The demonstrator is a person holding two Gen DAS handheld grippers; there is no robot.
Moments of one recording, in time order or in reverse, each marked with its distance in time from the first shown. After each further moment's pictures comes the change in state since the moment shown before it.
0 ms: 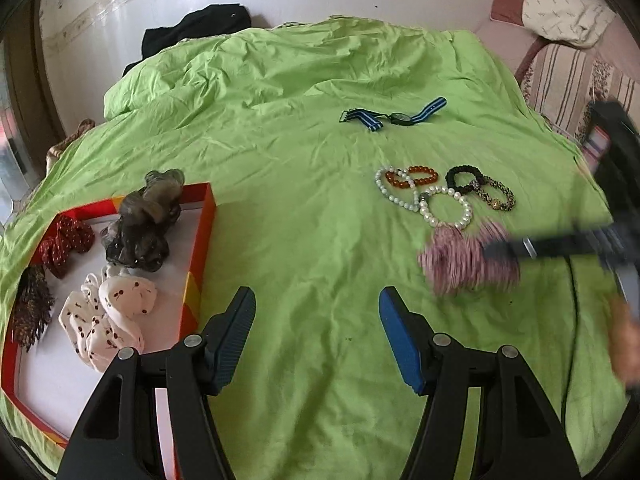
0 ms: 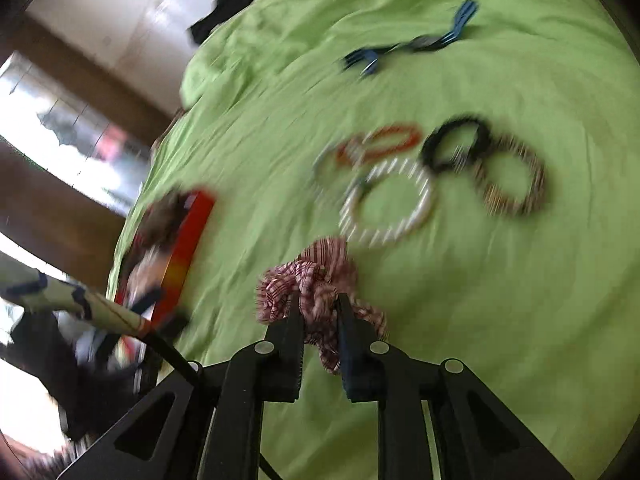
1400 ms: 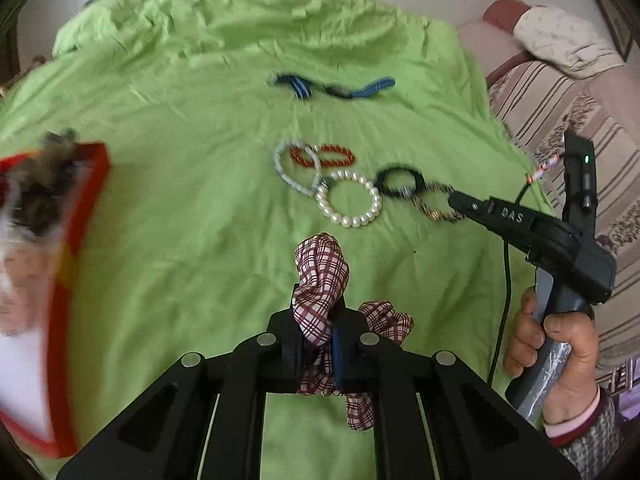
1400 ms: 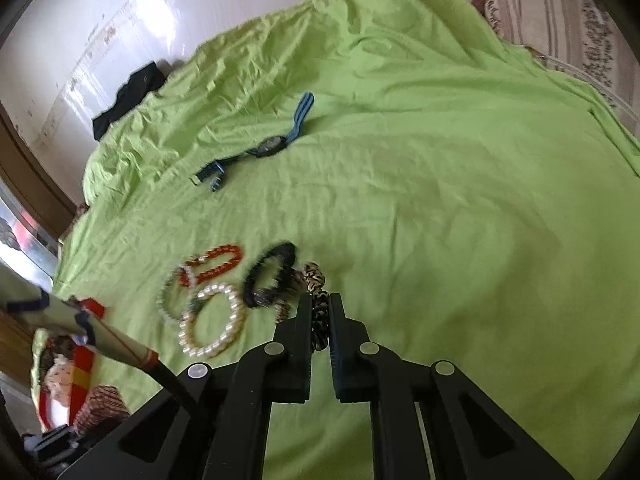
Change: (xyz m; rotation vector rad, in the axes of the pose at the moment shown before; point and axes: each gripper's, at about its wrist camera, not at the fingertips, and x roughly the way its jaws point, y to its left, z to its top) left arm 0.012 -0.047 0.018 -0.136 0.137 -0.241; right arm -0.050 -0.064 0.023 0.162 -0.347 -0.374
